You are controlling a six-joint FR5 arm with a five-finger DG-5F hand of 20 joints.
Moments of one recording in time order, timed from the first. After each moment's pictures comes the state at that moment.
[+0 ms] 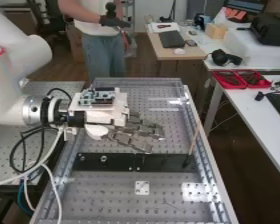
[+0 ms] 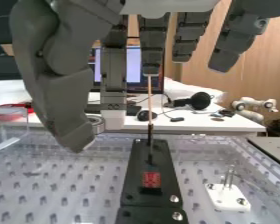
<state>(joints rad) 1.31 -1.91 -1.95 -2.53 -1.84 -0.84</state>
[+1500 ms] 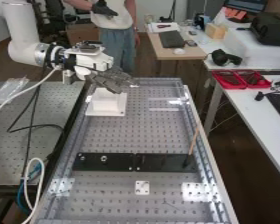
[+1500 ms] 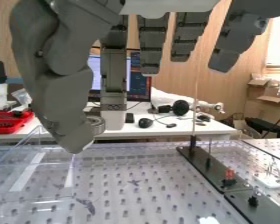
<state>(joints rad) 2.09 -1.61 -2.19 -2.62 -0.80 -0.76</state>
